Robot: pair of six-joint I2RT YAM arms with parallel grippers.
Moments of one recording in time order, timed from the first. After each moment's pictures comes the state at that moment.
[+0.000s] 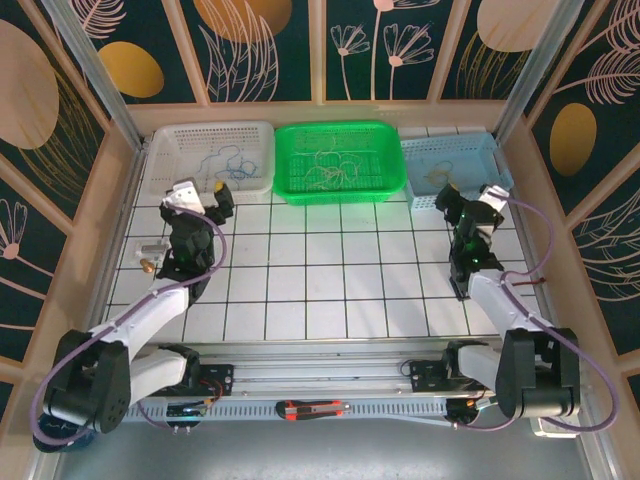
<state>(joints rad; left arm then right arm) -0.29 1.15 0.45 0.61 -0.50 -0.19 0.05 1.14 0.51 0.36 0.35 0.40</state>
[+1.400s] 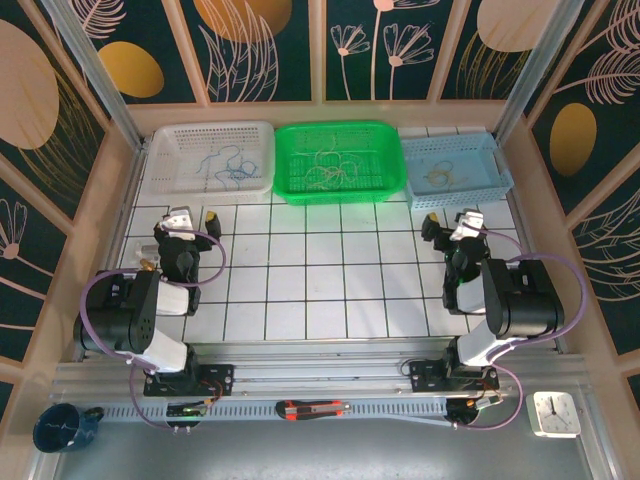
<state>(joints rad) -0.01 1.53 0.23 1.16 -0.14 -0.06 -0.02 1.56 0.20 1.21 0.06 0.12</state>
